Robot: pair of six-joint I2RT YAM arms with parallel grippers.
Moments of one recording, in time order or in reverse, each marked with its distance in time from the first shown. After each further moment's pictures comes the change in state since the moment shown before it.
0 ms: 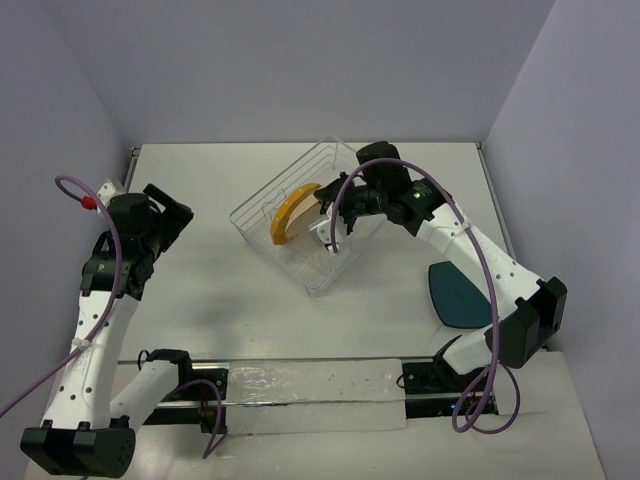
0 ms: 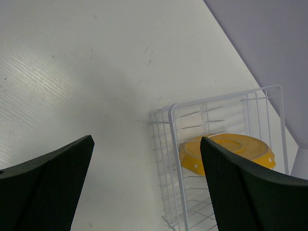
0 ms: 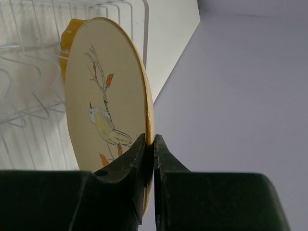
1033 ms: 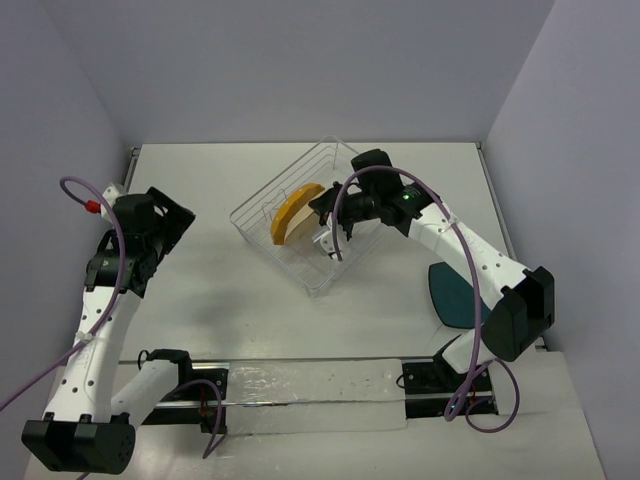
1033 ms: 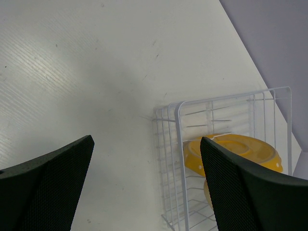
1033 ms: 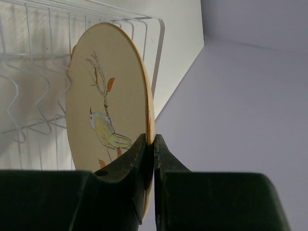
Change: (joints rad) left arm 0.000 0.020 -0.025 -0.008 -0.004 -0.042; right arm -0.021 0.043 -0.086 0.057 -0.101 -0.134
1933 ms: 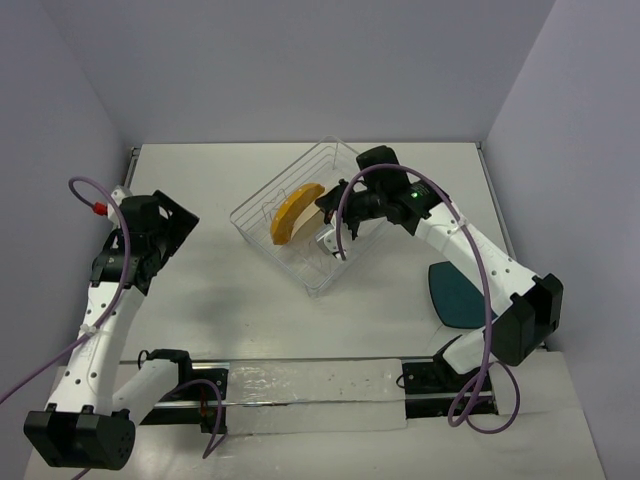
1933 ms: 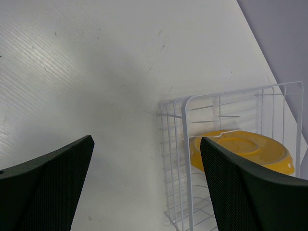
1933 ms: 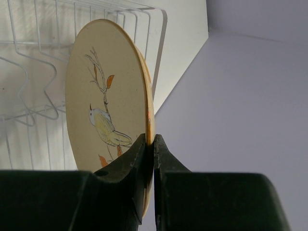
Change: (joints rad) left arm 0.000 0.023 -0.036 0.016 0.021 -0.011; right arm -0.003 -0.032 0.050 -0.097 0.045 -0.004
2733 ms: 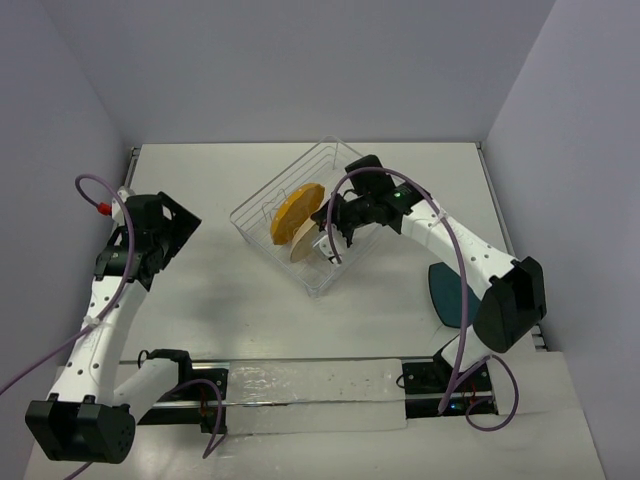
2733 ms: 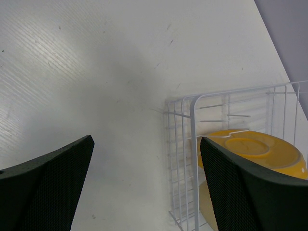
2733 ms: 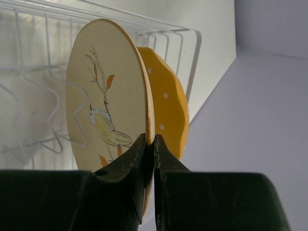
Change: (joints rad) left arm 0.000 0.035 -0.009 -0.002 0.002 -0.001; right arm -0.002 0.086 -0.052 0.009 -0.060 -0.012
